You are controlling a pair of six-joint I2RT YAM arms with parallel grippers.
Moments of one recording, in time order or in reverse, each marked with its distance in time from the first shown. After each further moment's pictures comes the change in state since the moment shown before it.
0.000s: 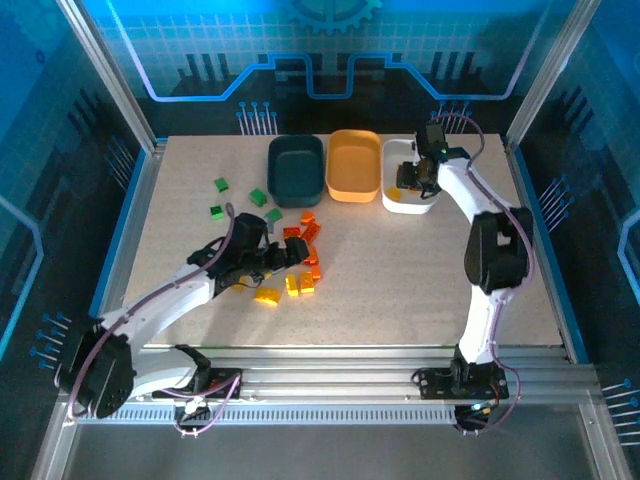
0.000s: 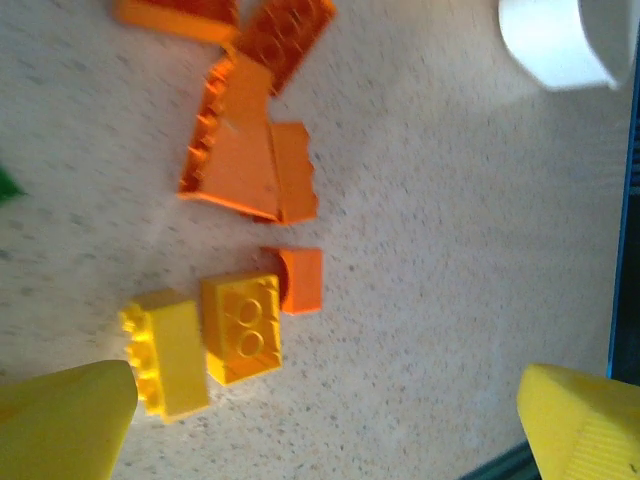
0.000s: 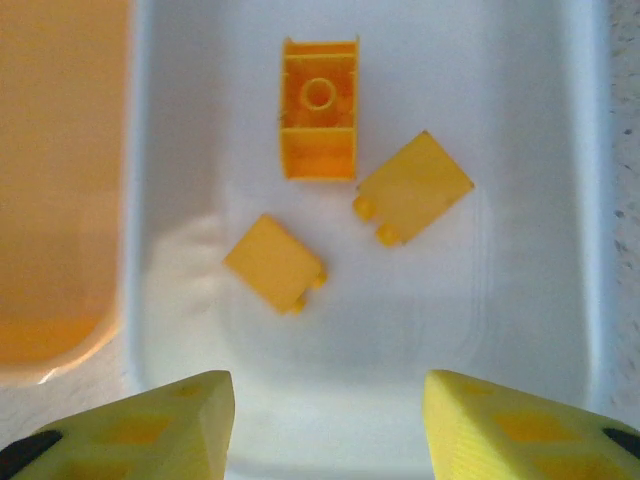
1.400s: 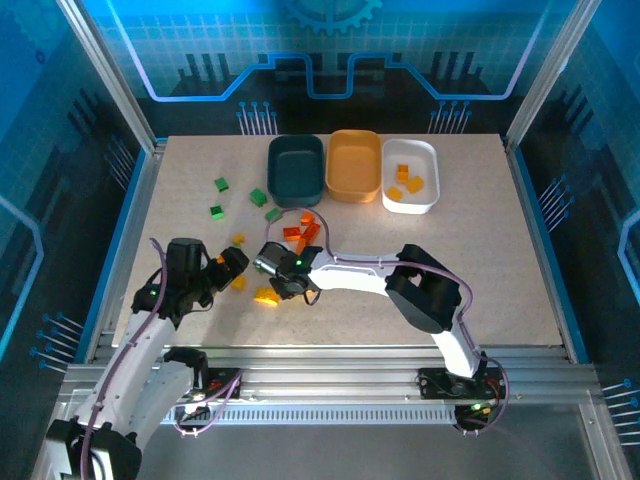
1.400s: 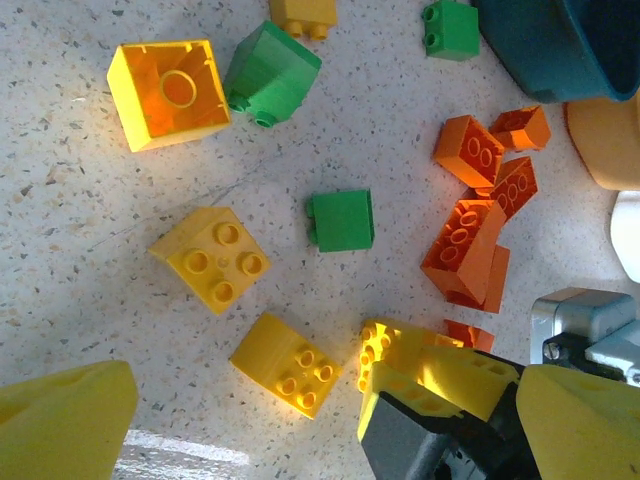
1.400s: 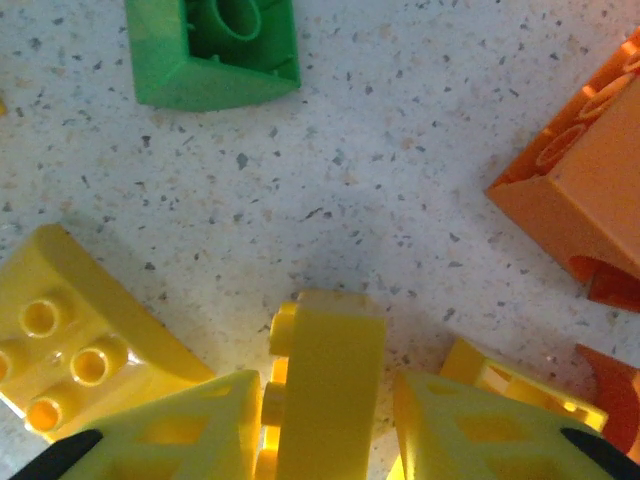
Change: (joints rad) left arm 0.351 -0.422 -0.169 -0.307 -0.050 -0.006; right arm 0.916 0.166 -0.115 0.082 0.203 0.237
